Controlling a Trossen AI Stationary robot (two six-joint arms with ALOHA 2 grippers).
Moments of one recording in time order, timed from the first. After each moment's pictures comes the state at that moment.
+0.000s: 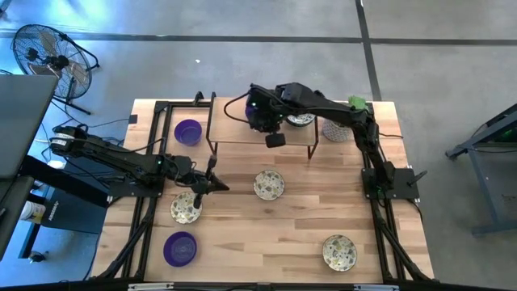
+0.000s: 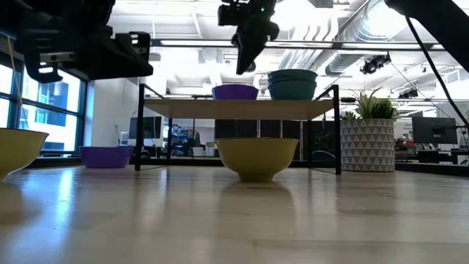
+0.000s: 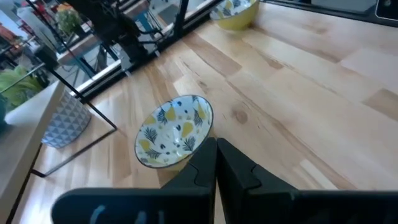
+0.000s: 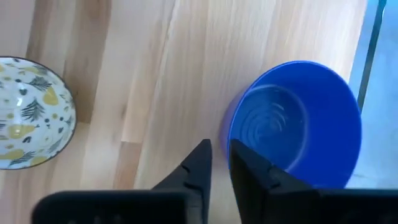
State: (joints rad) left arm -0.16 0.99 0.33 0.36 0.04 0.51; right arm -0.27 2.12 2.32 -1.34 0.10 -0.51
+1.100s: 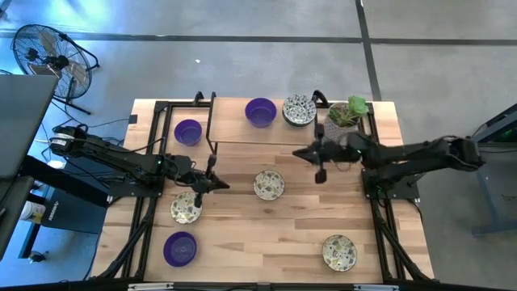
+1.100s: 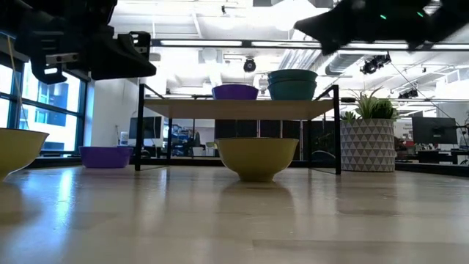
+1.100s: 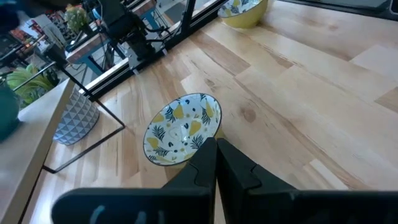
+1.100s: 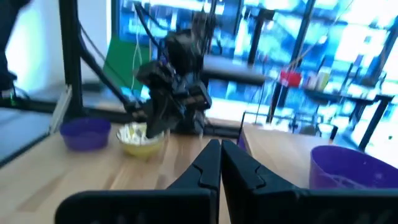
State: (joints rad) left arm -0.16 0.99 0.33 0.36 0.01 0.52; right arm -0.14 1.02 0.43 0.63 -0.15 -0.13
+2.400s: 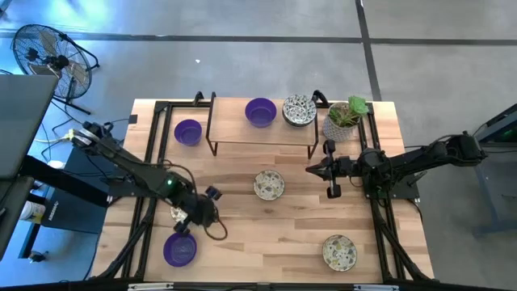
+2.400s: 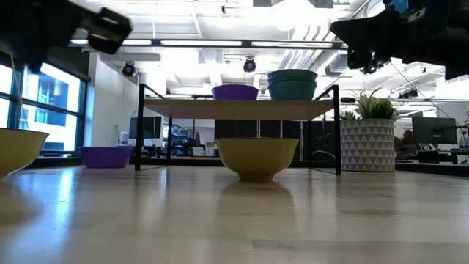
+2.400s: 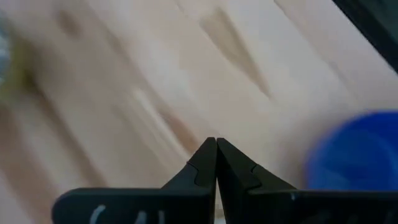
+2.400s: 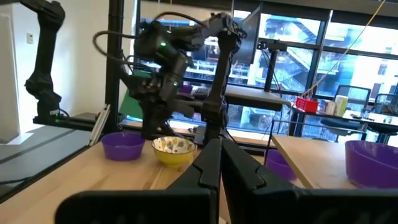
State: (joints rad) left arm -0.51 1.33 0.95 -0.68 0.04 0.14; right arm 0.03 0.96 0.12 1.02 -0.06 -0.11
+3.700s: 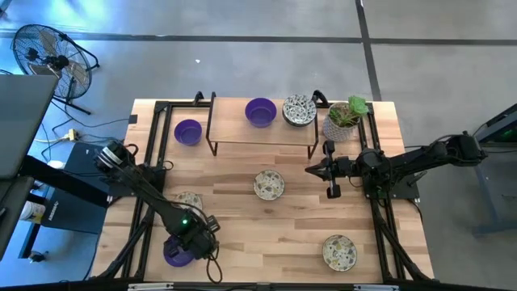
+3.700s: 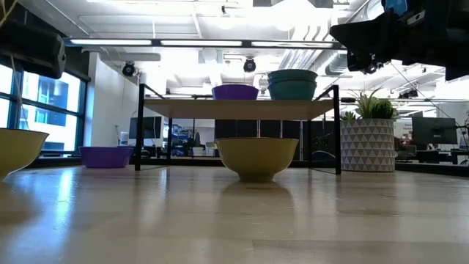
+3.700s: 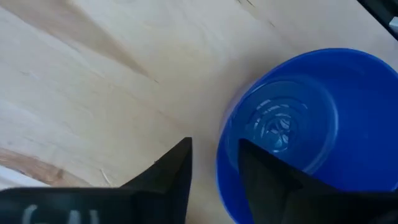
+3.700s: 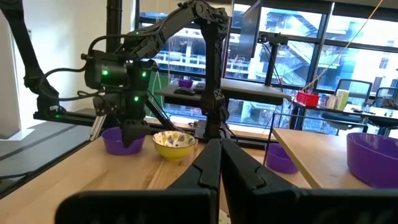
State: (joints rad) left arm -0.71 1.69 1.13 -0.86 0.15 0.27; right arm 0.03 0.96 0.12 1.00 -0.06 -0.11
